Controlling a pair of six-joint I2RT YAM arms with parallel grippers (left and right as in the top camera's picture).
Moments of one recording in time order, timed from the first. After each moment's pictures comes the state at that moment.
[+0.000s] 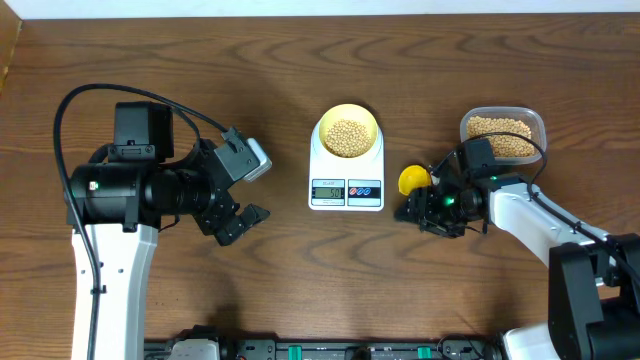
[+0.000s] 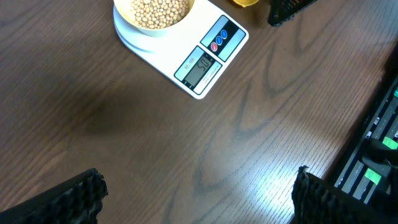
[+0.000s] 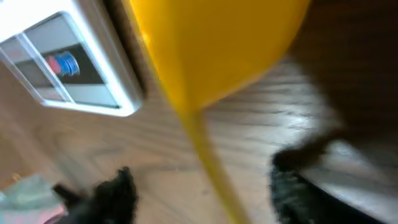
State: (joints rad) left arm 0.00 1.23 1.37 -1.37 0.52 0.90; right arm 0.19 1.64 0.77 -0.51 -0.58 0.47
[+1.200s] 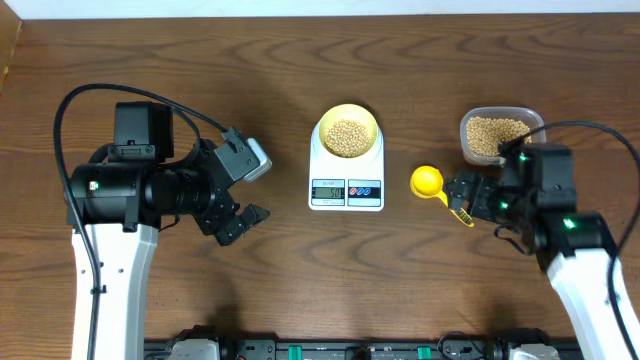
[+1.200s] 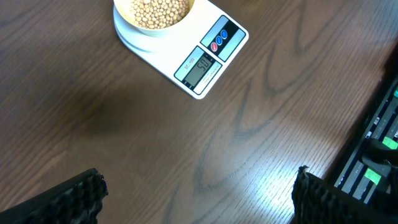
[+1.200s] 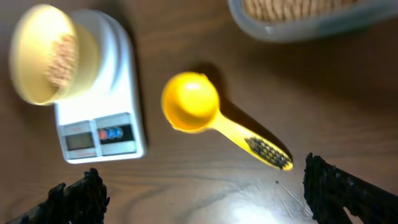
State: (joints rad) left arm 0.00 1.23 1.37 -1.37 0.52 0.90; right arm 0.06 1.06 0.80 -0.69 -0.24 0.37
